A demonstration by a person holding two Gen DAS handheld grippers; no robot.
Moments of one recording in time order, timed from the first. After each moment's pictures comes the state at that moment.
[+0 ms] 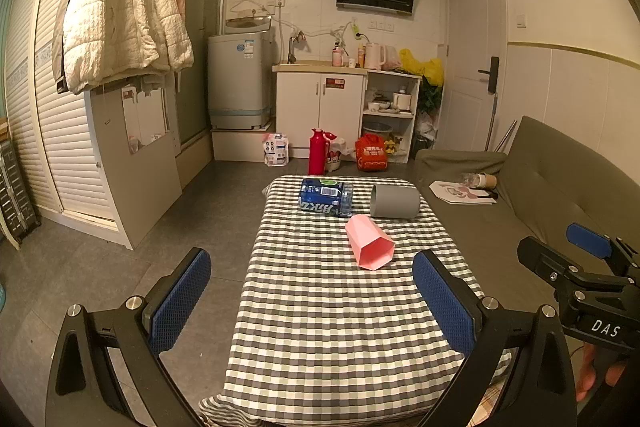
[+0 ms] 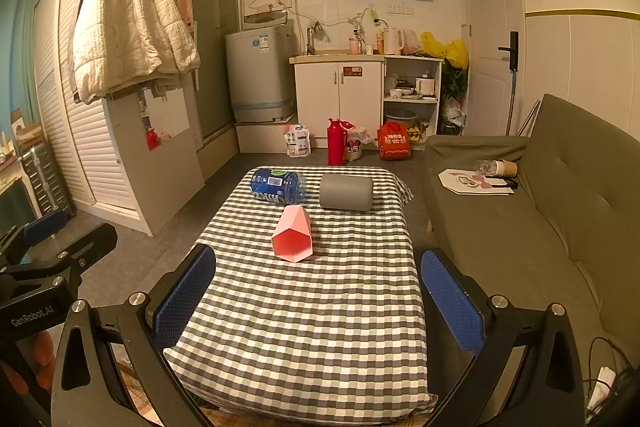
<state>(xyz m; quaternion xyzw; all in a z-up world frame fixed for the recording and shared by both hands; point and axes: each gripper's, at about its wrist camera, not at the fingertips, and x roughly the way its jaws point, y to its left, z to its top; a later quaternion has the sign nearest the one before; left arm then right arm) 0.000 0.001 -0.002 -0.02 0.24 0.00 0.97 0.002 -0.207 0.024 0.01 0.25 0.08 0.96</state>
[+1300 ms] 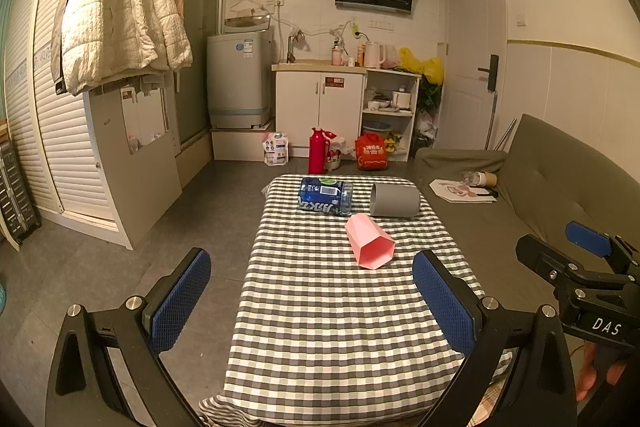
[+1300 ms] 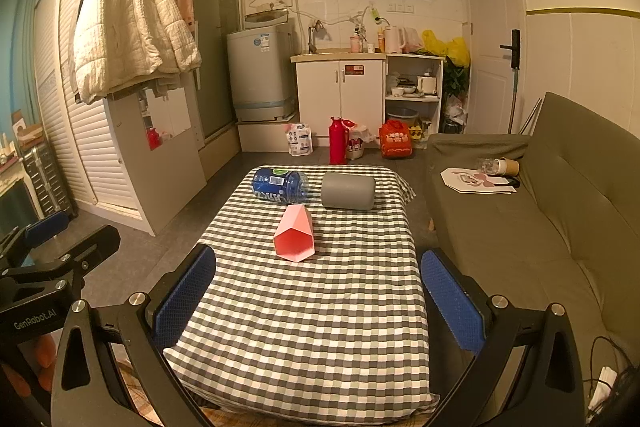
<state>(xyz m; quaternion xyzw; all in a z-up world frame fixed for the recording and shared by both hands) 0.000 0.001 -0.006 -0.02 0.23 0.00 0.97 0.003 -0.206 0.021 0.01 0.26 0.08 0.96</state>
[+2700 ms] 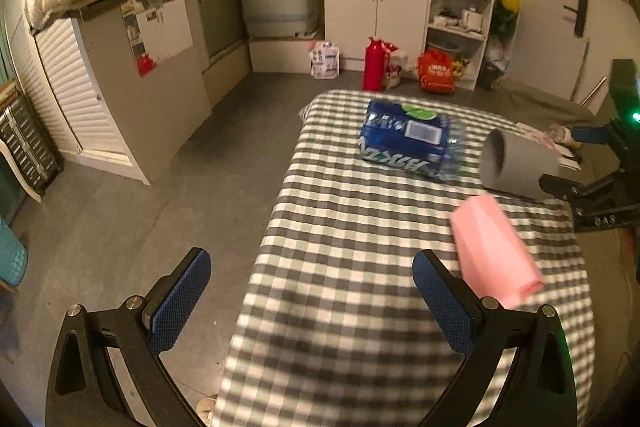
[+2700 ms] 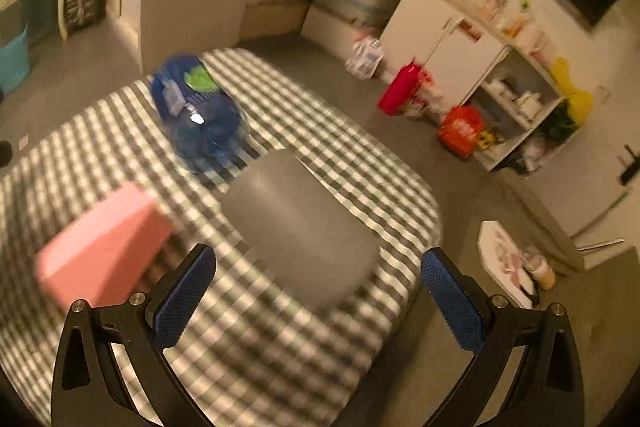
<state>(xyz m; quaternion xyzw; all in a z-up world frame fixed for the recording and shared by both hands) 0.240 0.029 -0.125 -0.03 0.41 0.10 0.91 0.375 -0.194 -0.113 -0.28 0.39 0.22 0.85</state>
